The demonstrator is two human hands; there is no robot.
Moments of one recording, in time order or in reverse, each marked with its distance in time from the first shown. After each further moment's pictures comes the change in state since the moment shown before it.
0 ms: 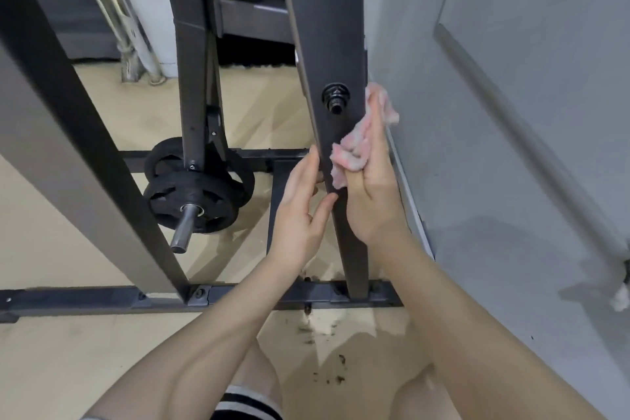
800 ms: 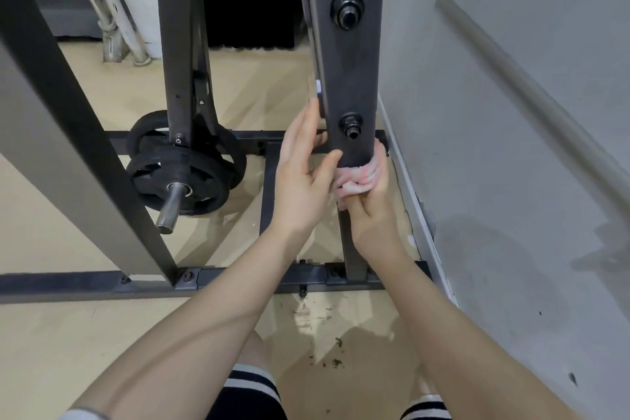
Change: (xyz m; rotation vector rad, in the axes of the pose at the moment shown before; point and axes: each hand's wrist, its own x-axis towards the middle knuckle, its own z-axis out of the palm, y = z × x) left_hand -0.006 -0.007 0.011 -0.166 0.060 -0.038; right_hand -0.054 0.078 0.009 0.137 -0.017 0.465
